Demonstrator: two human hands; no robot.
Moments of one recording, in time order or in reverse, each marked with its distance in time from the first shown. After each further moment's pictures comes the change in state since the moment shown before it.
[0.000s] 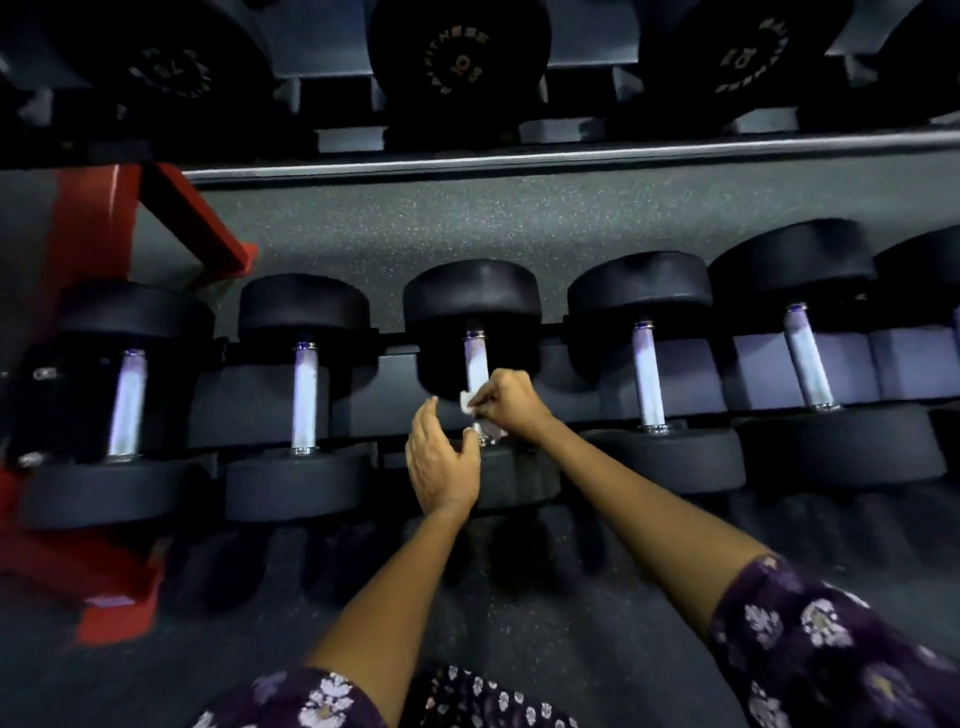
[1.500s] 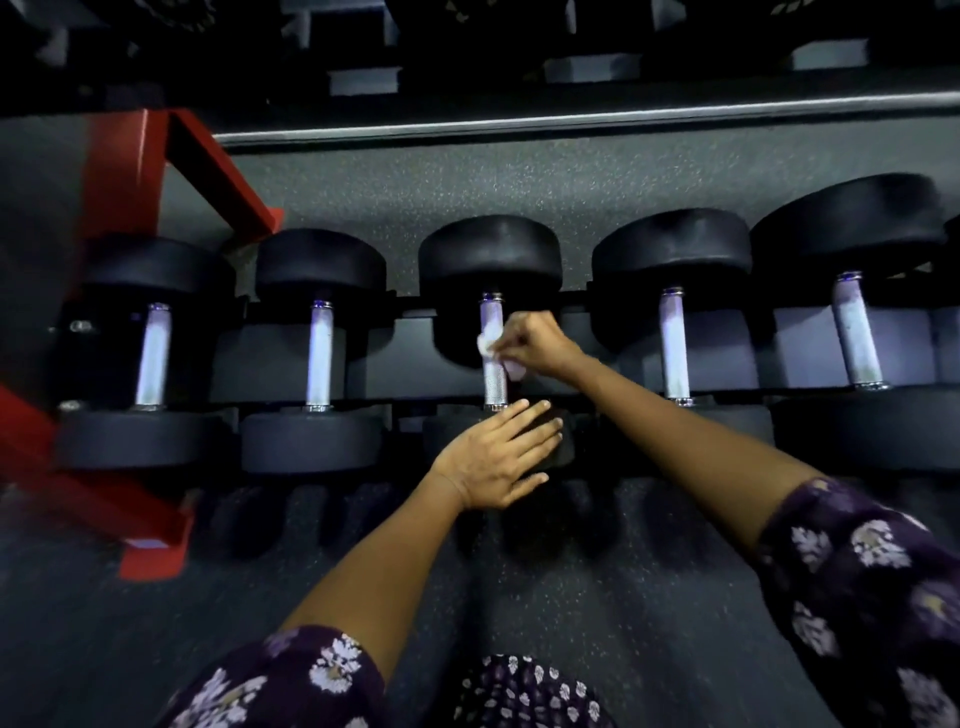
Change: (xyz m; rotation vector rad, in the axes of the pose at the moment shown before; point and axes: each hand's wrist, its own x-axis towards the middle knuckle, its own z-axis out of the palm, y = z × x) left_hand -0.002 -0.021 0.006 0.648 -0.145 1.490; right_hand 0.028 0.026 -0.028 -0.088 -0.096 -0.336
